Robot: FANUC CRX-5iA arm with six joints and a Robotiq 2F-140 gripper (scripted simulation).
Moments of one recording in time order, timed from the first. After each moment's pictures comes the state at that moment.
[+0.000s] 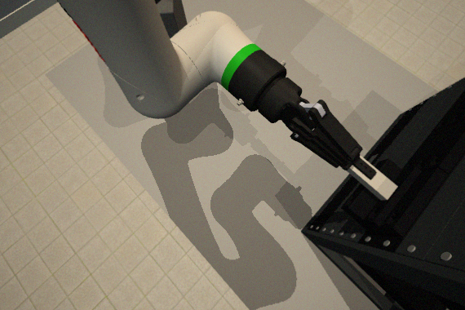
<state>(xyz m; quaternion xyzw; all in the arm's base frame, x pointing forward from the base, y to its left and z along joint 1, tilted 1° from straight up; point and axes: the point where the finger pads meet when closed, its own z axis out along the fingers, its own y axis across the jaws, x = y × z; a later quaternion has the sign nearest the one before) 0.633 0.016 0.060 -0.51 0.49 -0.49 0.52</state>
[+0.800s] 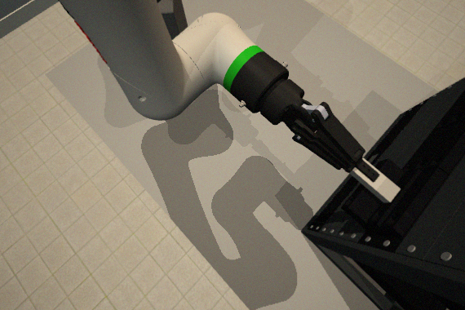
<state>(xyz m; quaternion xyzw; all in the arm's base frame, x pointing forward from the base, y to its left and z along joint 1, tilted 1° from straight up) 0.637 0.016 0.060 -0.51 0.49 -0.49 0.52</state>
